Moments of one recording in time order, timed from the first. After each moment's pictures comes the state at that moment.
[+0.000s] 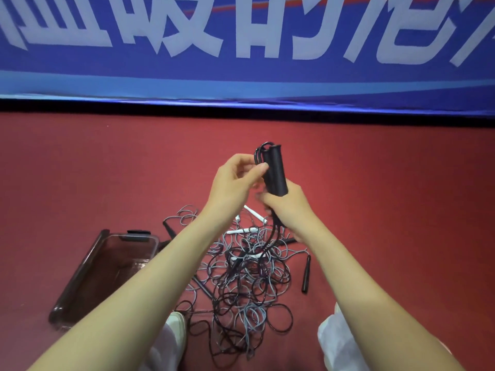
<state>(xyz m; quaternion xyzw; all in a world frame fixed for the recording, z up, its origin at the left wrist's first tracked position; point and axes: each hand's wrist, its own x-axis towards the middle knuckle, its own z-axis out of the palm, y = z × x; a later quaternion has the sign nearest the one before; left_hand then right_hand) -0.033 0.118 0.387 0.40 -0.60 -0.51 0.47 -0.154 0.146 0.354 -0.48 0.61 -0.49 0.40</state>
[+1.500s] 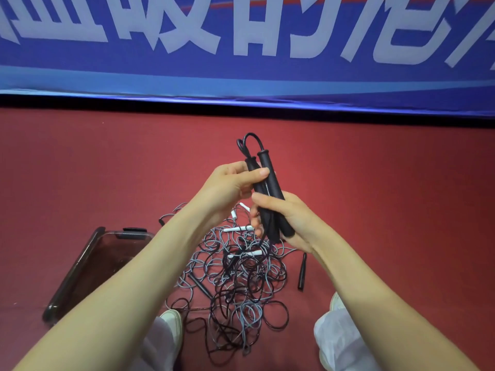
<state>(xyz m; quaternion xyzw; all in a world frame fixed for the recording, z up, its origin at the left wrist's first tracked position) -0.025 0.115 0.390 0.34 -0.54 -0.68 0.36 -0.156 0.175 0.366 -0.41 0.43 -0.47 0.65</state>
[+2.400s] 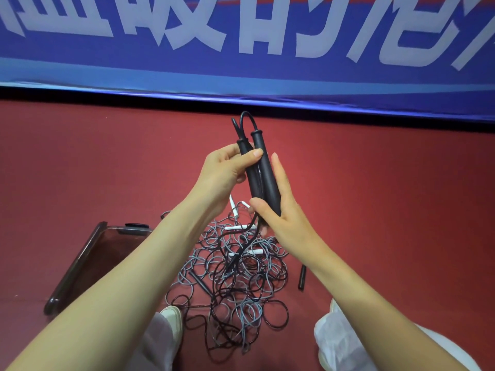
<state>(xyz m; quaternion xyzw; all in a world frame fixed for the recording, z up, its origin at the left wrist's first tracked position) -0.017 0.106 0.395 0.35 -0.53 -0.62 0.46 -0.140 0.187 0.353 -0.62 0.52 -0.47 0.36</state>
